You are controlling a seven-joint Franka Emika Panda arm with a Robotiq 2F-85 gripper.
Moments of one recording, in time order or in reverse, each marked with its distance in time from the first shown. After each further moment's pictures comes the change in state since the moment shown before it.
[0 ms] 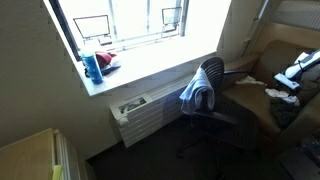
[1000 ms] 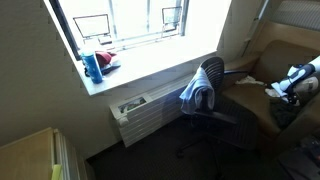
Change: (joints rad) arm 0.034 0.329 -0.129 0.260 0.035 -0.058 0.410
